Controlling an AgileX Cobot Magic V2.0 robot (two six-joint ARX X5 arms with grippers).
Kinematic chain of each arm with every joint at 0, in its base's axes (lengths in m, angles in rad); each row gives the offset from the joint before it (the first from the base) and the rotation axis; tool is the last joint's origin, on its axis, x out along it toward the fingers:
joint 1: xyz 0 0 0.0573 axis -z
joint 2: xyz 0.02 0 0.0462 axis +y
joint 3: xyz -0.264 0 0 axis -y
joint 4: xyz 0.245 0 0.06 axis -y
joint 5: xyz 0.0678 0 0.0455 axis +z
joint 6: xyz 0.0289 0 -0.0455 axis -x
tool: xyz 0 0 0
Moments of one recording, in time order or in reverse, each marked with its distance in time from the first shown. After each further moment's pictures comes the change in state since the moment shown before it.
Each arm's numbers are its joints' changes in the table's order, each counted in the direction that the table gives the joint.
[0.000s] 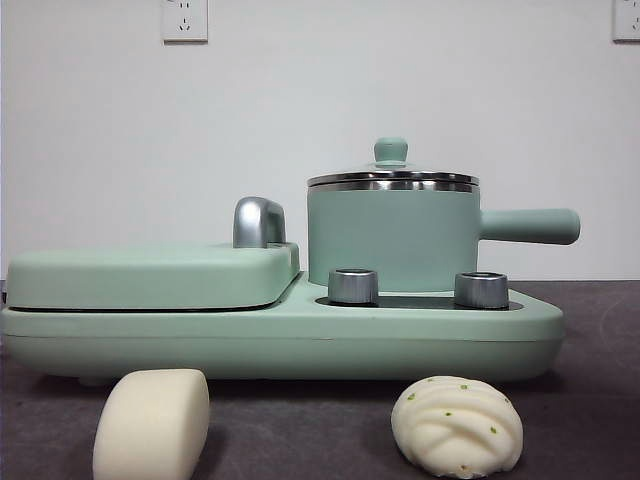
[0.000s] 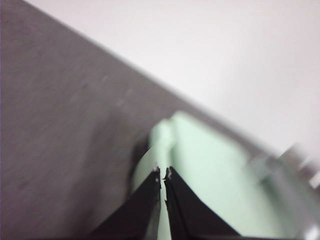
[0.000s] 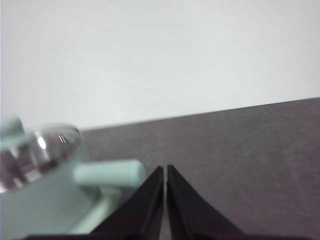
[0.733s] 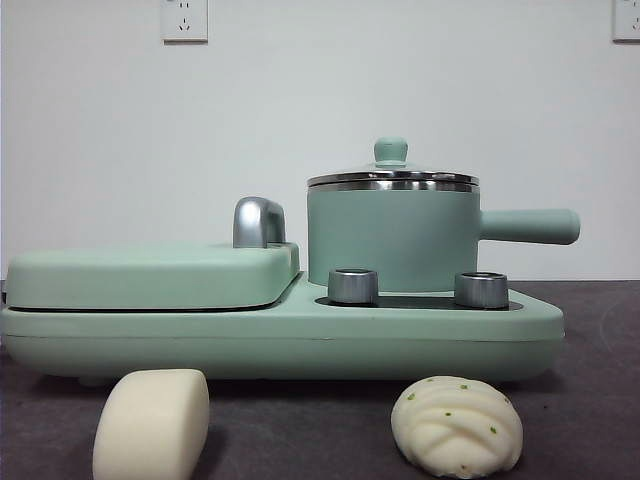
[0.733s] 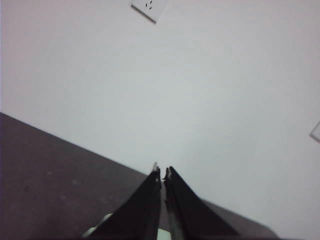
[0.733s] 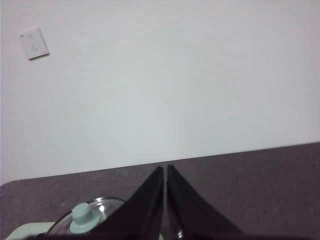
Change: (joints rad) left arm 0.000 0.191 0.442 -0.056 0.000 -0.032; right arm 0.000 0.255 0.589 -0.316 0.071 -0.019
